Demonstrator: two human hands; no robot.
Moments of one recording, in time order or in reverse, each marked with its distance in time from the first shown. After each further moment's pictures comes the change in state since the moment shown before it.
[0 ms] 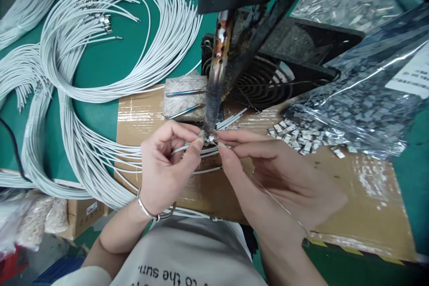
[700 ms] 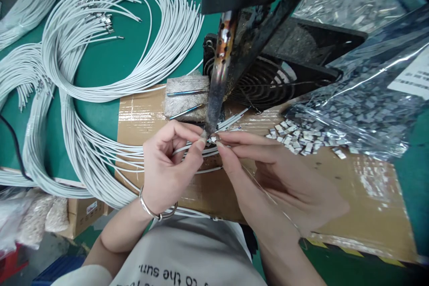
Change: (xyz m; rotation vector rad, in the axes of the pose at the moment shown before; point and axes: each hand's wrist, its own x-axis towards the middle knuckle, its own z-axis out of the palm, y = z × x) left_hand 0.000 0.000 0.001 0.027 -0.003 0.031; right_hand -0.002 0.003 0.001 -0.077 0.021 -0.051
